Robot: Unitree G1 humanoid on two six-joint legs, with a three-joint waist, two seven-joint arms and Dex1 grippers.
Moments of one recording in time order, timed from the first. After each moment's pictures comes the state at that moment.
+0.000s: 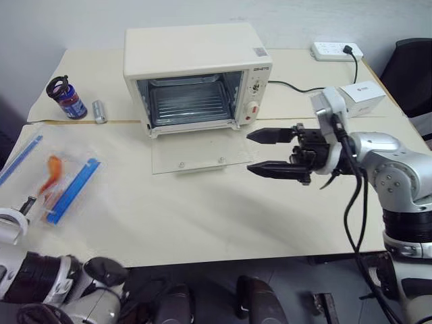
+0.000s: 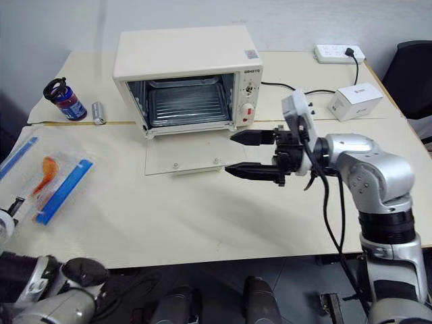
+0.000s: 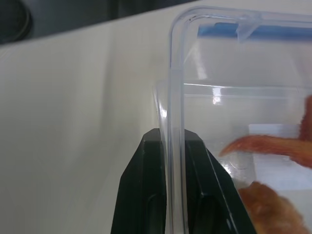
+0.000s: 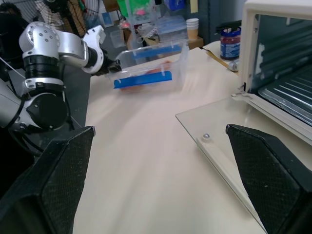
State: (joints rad) left arm -0.56 0.42 1.16 -0.52 -0.27 1.63 0.25; right arm -0.70 -0.72 -0.05 -0.19 0.79 0.80 1.14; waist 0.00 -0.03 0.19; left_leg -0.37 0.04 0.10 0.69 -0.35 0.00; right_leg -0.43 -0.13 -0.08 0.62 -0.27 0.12
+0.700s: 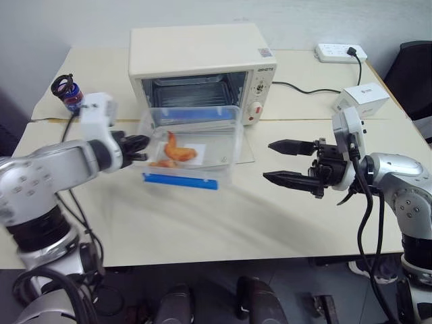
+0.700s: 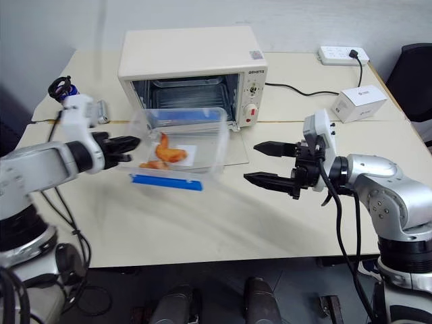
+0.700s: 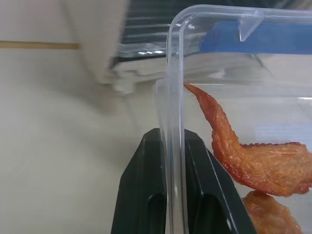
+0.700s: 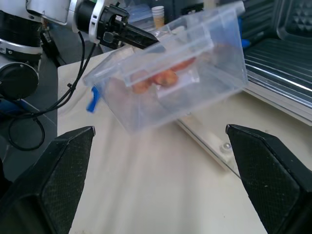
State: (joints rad) left arm -0.81 0.51 0.42 -0.26 -0.89 1.63 0.18; right arm -0.49 -0.75 -0.17 -0.30 0.80 0.78 1.02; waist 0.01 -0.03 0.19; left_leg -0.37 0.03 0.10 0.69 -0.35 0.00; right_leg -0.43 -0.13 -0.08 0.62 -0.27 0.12
